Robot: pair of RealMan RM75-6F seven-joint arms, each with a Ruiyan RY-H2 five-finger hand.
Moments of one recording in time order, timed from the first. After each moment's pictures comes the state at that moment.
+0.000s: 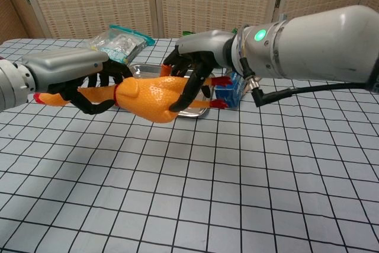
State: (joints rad) left arm -0.73 -1.40 -0.12 -1.70 1.14 1.00 0.45; right arm 1.19 -1.48 0.22 -1.78 -0.41 0.86 -0.43
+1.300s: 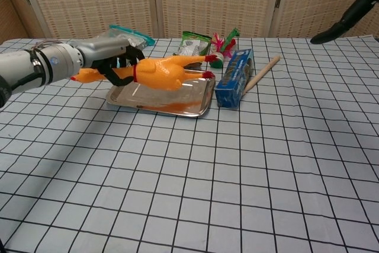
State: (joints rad) left arm -0.95 -1.66 -0.20 -0.95 1.28 0.72 -0.07; right arm 0.76 -1.02 0.18 -1.83 -1.04 0.89 0.04
